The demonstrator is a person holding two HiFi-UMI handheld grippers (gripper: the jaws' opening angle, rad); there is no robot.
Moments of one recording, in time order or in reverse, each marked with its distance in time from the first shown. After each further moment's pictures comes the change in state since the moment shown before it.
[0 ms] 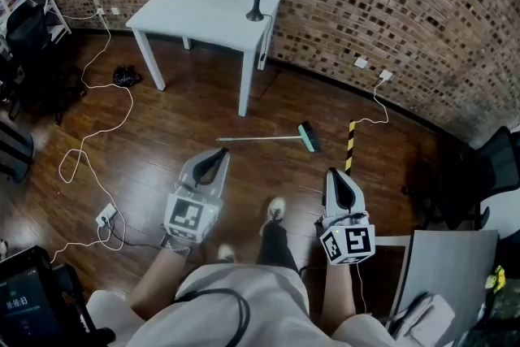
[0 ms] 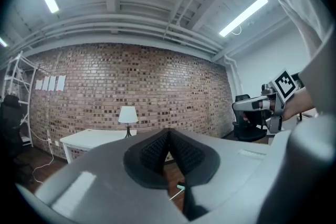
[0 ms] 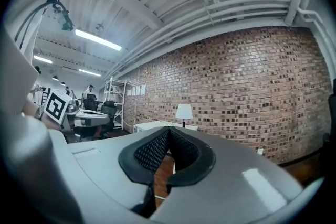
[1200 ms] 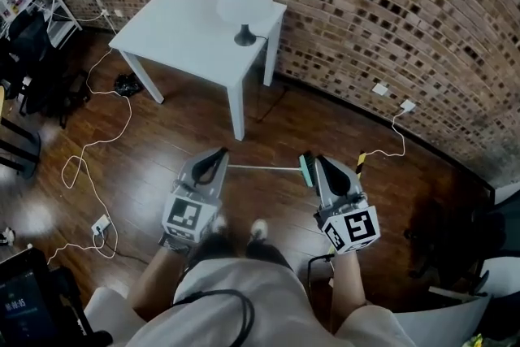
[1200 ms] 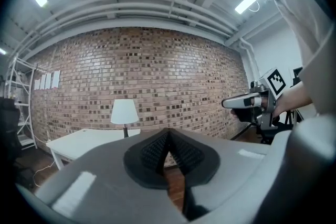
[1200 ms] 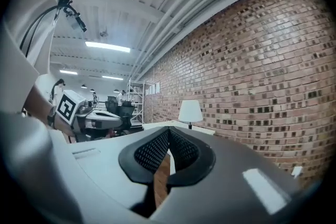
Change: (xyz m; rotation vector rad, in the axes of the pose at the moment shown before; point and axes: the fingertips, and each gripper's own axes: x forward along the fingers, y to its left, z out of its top) left arm 0.306 0.043 -0.018 0.023 0.085 0.099; right arm 0.273 -0.200 -0.005 -0.006 0.030 0.336
